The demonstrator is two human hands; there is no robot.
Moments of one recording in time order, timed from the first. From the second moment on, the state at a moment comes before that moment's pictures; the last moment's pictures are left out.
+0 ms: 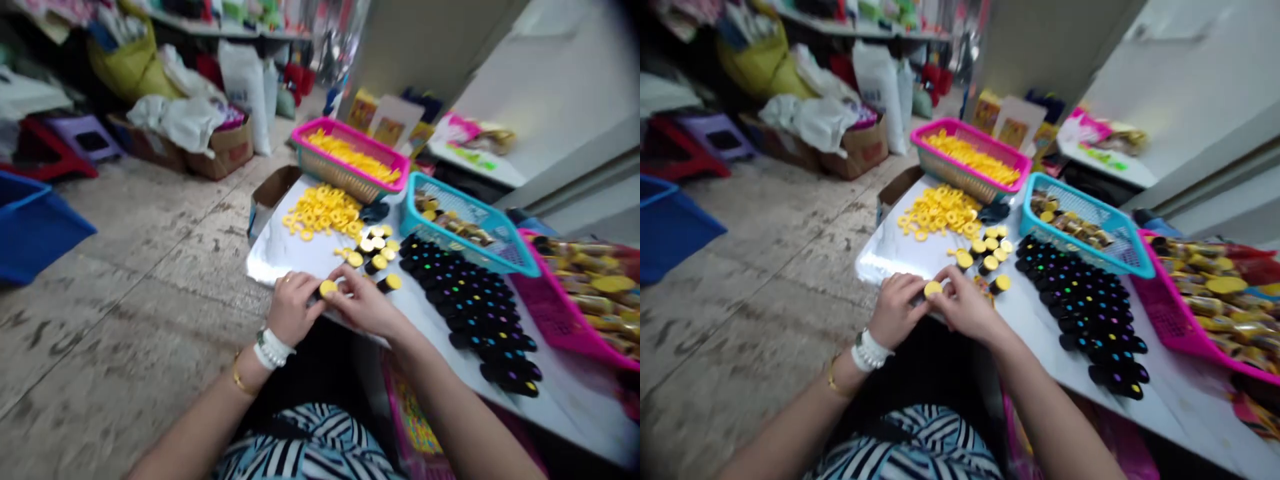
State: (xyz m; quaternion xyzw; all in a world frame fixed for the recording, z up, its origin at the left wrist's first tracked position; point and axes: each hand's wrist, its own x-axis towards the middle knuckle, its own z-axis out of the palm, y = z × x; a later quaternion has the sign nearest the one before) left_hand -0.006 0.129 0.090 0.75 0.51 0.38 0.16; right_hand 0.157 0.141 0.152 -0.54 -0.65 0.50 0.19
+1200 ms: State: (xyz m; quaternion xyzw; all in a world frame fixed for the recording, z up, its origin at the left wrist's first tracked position) left_hand 0.042 0.215 0.115 0.80 0.47 0.30 0.24; right_hand 0.275 0.119 0.133 -0.78 -0.56 0.09 0.27
